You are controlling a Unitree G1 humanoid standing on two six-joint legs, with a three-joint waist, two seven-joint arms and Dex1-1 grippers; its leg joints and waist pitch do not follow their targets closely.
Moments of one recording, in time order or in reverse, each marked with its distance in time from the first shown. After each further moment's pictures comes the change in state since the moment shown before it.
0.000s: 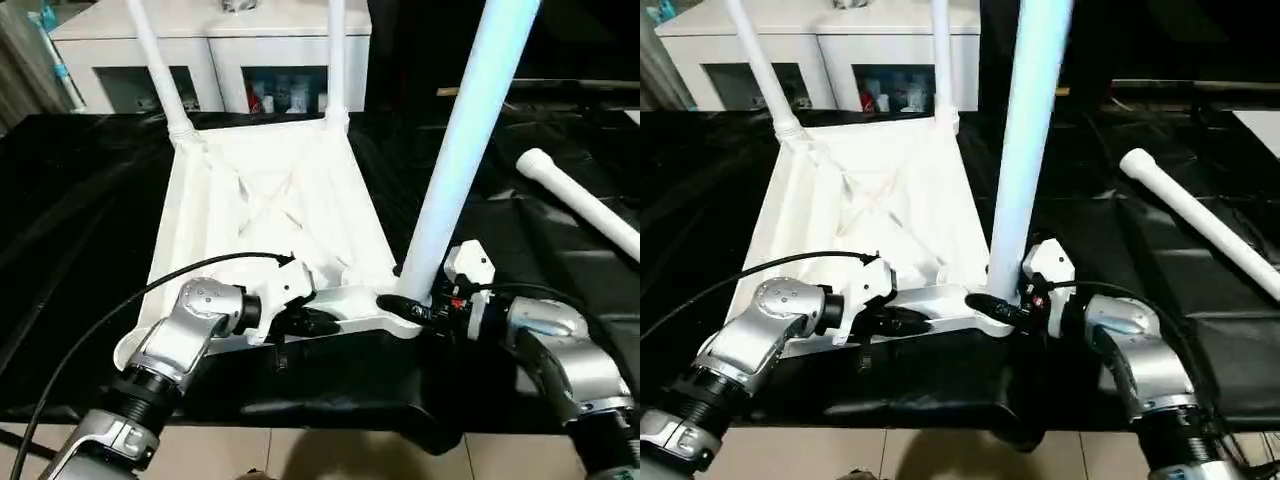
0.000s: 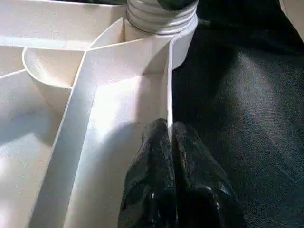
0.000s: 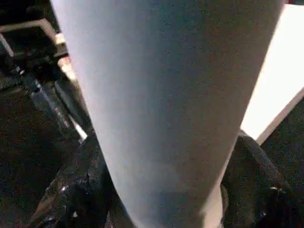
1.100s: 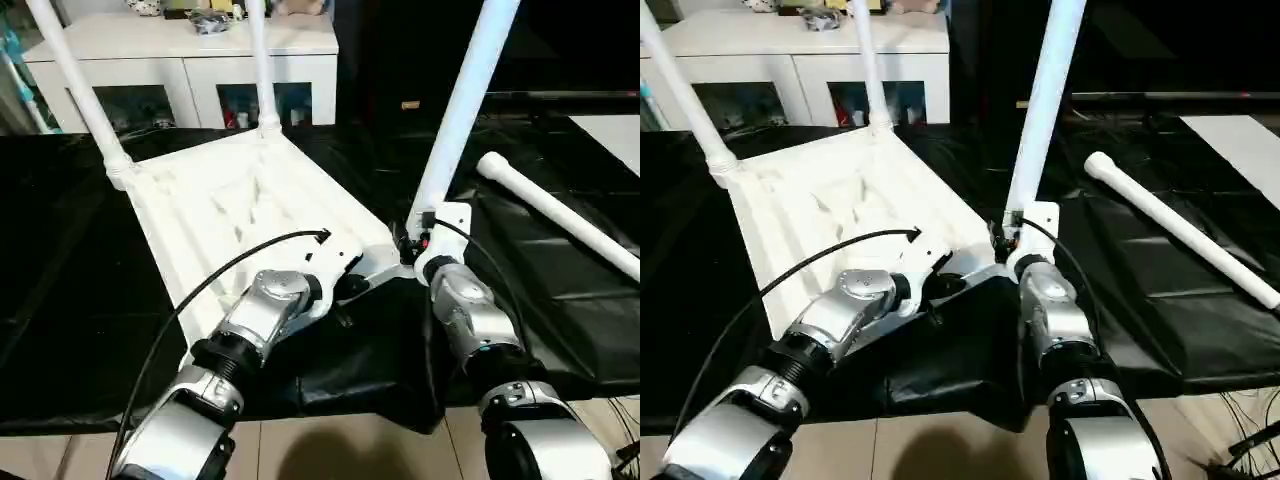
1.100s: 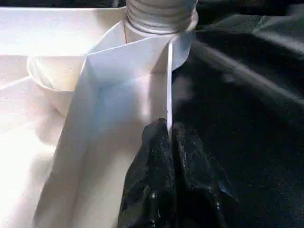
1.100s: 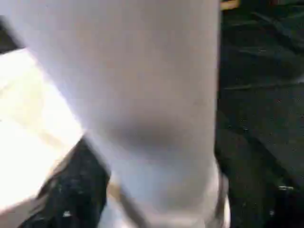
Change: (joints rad) left arm -0.238 -0.258 0.043 0.388 0.087 0.062 0.511; right arm -0.331 0.355 -0.178 0.558 -0.082 -0.165 -0.699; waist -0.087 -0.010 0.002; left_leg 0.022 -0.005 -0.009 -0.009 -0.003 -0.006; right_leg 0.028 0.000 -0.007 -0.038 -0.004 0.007
